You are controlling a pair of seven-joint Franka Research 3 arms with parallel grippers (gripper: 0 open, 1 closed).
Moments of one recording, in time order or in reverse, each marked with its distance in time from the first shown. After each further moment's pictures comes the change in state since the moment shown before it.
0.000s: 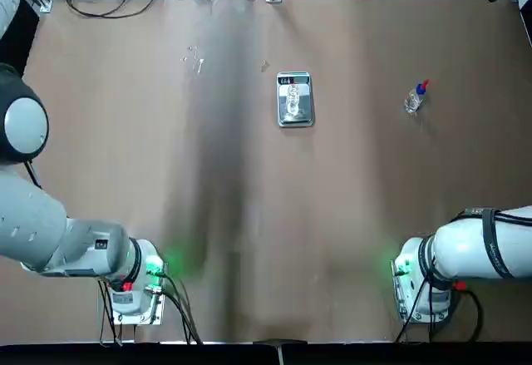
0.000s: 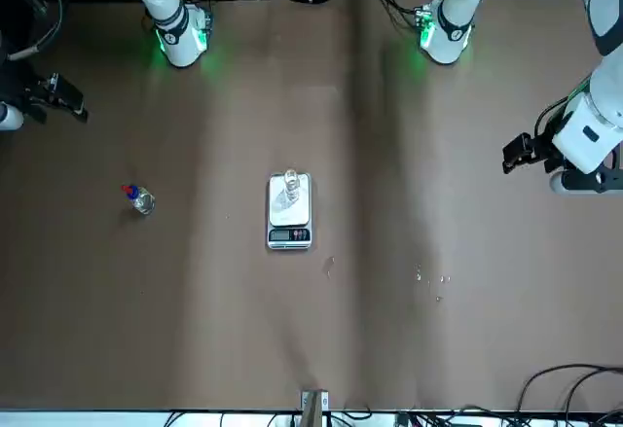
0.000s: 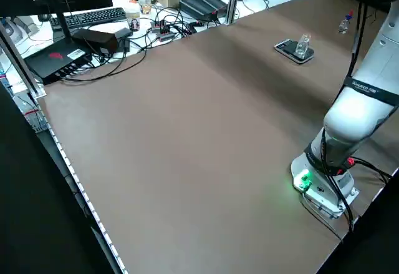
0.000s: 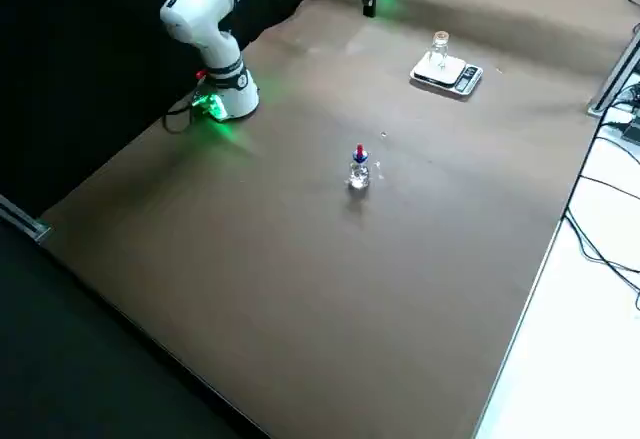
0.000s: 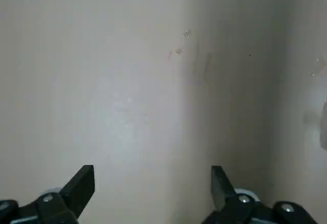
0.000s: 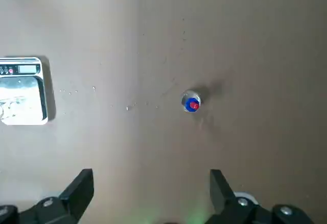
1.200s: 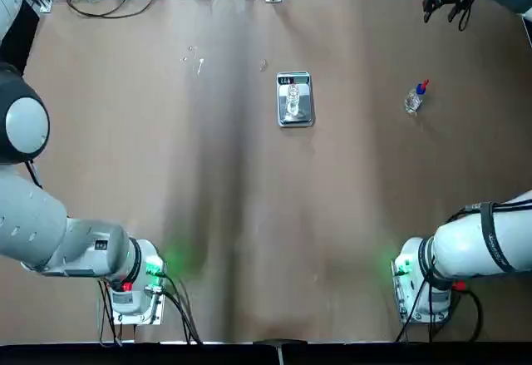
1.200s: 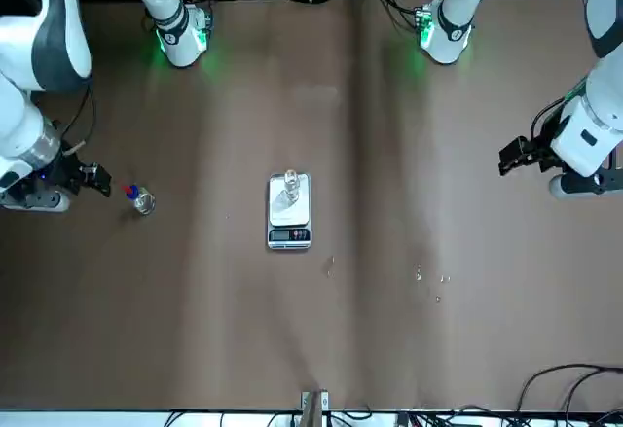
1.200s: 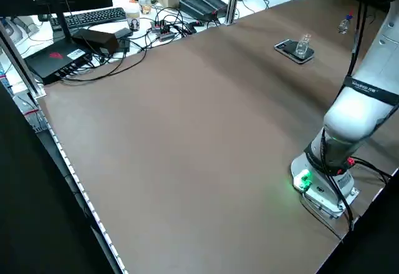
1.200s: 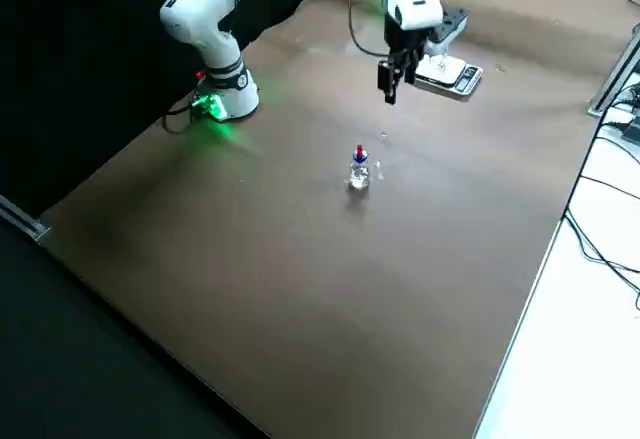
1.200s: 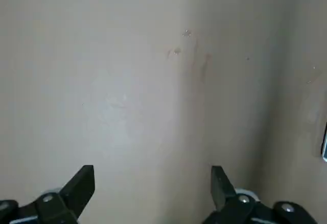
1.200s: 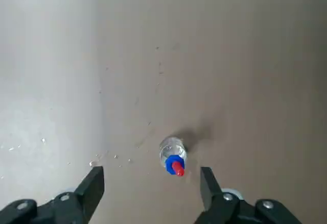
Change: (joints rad) left arm -0.007 0.004 0.007 -0.001 -0.014 0.000 -0.051; right arm -0.007 0.133 -0.014 -0.227 -0.072 0.440 0.038
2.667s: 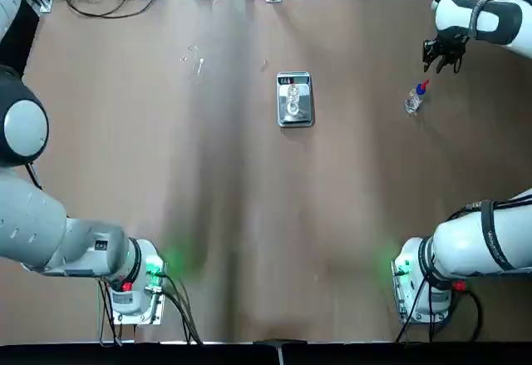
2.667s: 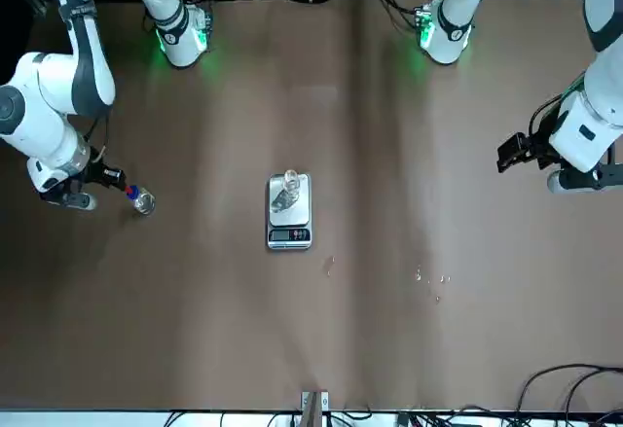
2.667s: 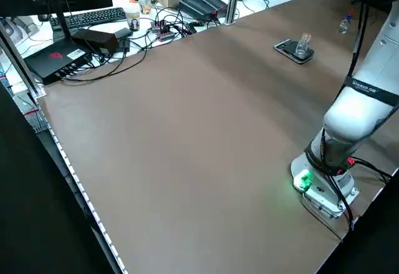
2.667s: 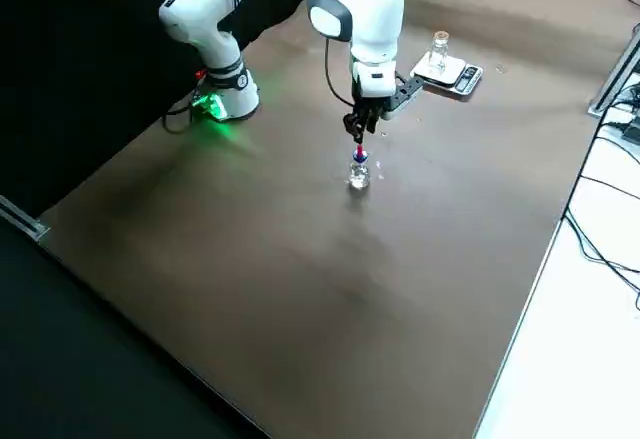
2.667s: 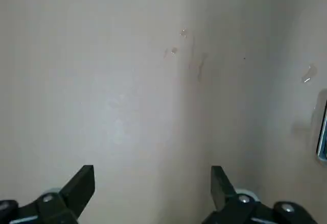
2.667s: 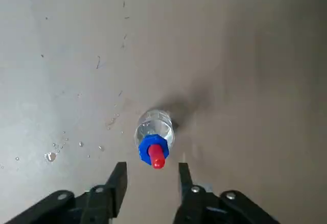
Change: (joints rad) left arm -0.013 -0.009 -0.001 -0.004 -0.004 -0.002 -0.024; right arm -0.054 0.023 -0.029 -0.310 -0.010 0.242 0.035
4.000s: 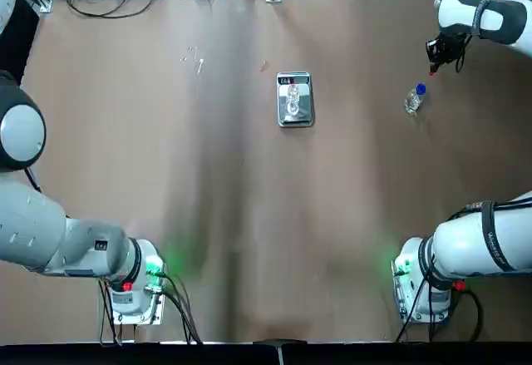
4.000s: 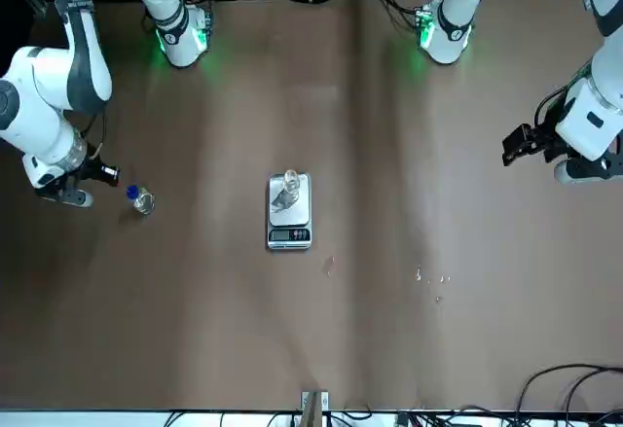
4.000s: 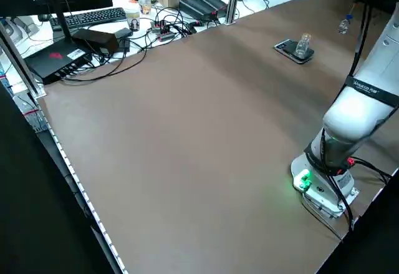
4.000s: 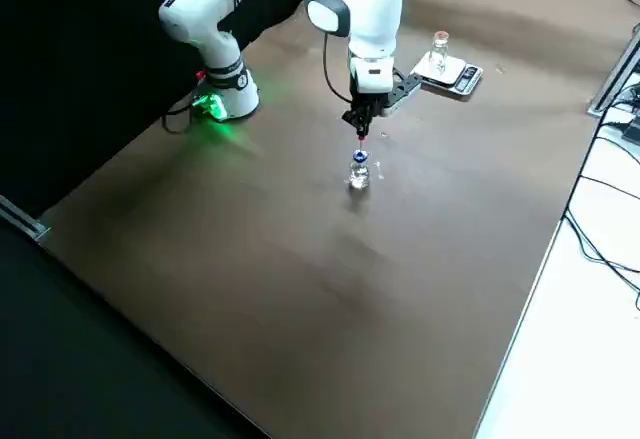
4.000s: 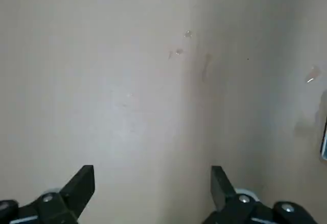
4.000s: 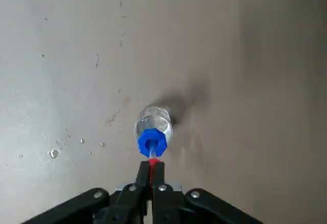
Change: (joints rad) left arm 0.000 -0.028 0.002 -0.001 0.008 -0.014 0.001; right arm 0.000 -0.021 -0.003 0.001 0.000 -0.028 0.019
